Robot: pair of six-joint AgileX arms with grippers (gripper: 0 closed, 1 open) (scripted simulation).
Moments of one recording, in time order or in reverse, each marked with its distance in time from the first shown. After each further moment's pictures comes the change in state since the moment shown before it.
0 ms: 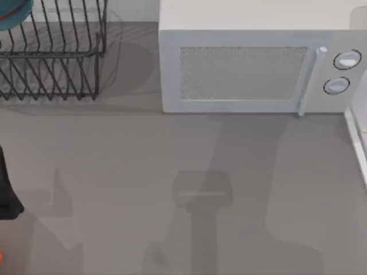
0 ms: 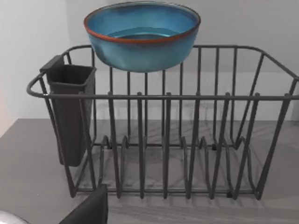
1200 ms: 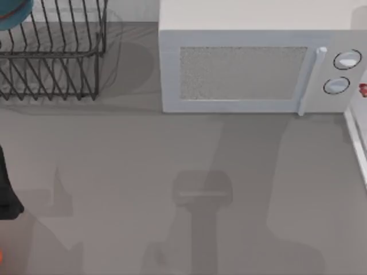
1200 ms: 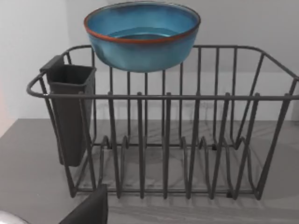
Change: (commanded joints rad) left arm 0.000 0.000 0.000 0.000 0.000 0.000; right arm 0.000 0.000 0.000 0.000 0.000 0.000
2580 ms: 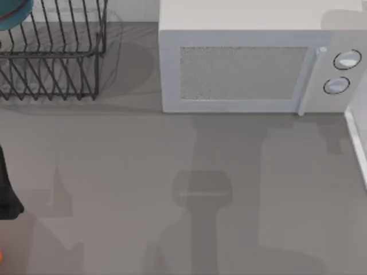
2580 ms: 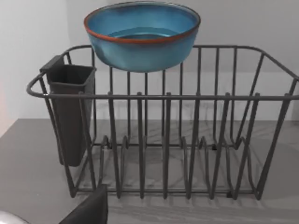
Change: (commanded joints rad) left arm 0.000 0.000 0.000 0.000 0.000 0.000; right arm -0.033 -0.042 0.164 -0.225 -0.002 -0.055
